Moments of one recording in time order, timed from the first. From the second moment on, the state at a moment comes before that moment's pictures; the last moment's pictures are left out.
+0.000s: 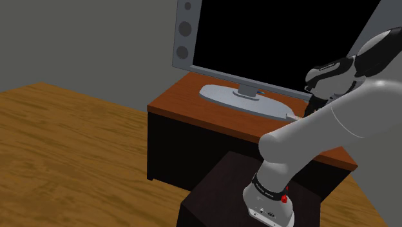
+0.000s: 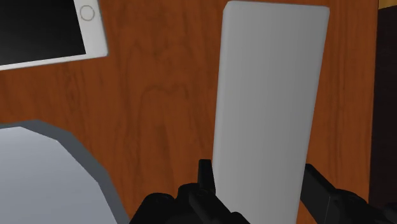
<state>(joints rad) -0.59 -0.47 -1.00 -2.37 -0.44 2.08 -1.53</state>
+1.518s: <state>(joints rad) -0.39 -0.29 -1.38 -2.38 -0.37 2.31 -1.74</state>
